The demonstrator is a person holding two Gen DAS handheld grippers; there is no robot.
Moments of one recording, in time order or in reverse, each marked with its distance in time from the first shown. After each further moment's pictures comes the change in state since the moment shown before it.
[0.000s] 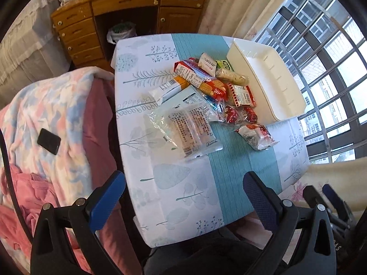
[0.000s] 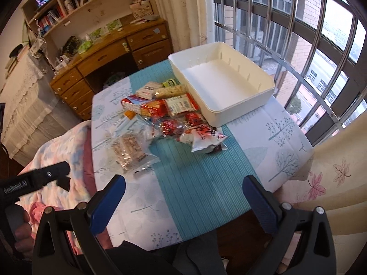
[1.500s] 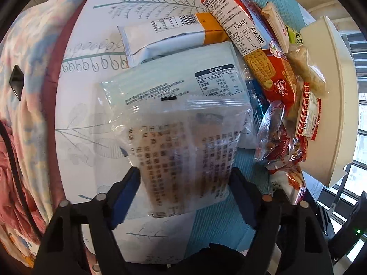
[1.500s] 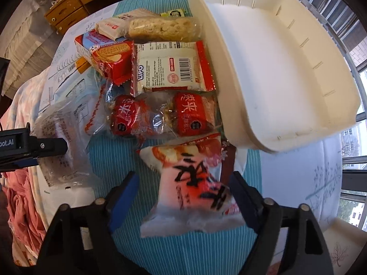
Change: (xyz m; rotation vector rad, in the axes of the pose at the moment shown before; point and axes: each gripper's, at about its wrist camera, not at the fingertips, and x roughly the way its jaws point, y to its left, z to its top) left arm 0.232 0.005 0.076 -0.365 0.376 0.039; right arm 0.237 -0.013 0.076 -0.307 0.377 0.006
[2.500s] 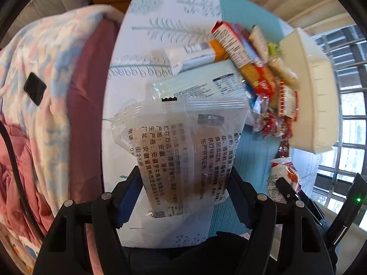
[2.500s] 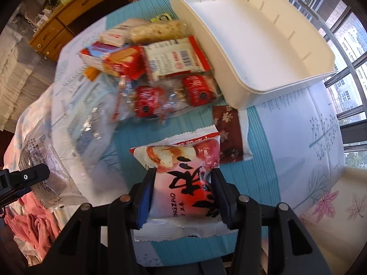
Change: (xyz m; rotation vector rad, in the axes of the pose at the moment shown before) left arm -0.088 0.047 -0.059 0.076 -0.133 -0.035; right arm -0.050 0.025 -0.046 0.206 -0.015 0.025
